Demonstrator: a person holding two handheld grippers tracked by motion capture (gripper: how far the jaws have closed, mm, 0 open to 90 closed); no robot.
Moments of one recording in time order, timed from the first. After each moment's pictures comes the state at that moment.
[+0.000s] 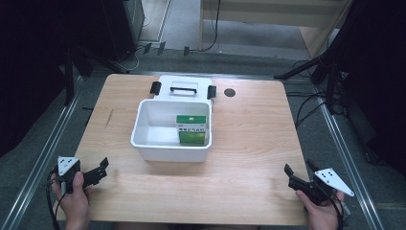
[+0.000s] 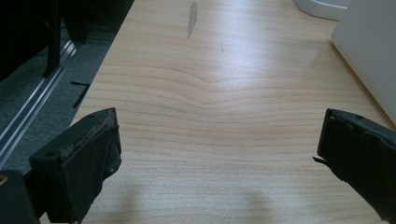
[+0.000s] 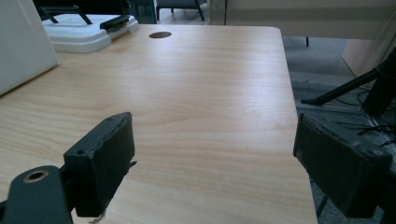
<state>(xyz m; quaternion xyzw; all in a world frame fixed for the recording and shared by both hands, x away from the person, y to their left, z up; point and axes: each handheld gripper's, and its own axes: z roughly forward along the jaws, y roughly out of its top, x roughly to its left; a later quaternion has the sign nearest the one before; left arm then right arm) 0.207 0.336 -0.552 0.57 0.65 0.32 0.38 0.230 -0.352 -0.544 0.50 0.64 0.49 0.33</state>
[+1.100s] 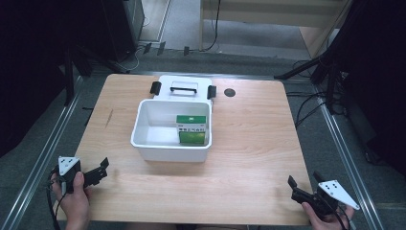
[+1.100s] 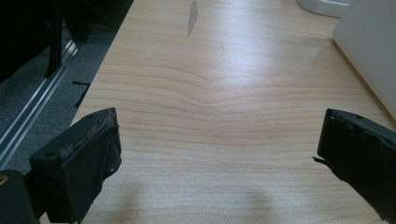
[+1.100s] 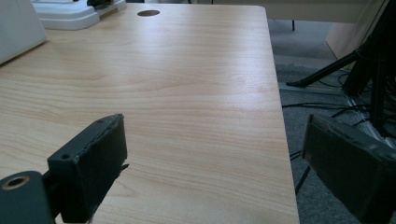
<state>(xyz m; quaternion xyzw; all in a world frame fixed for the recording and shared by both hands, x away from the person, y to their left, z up) 0.207 0.334 -0.552 0.58 0.65 0.32 0.38 0.198 -0.356 -0.545 0.52 0.64 0.45 0.34</state>
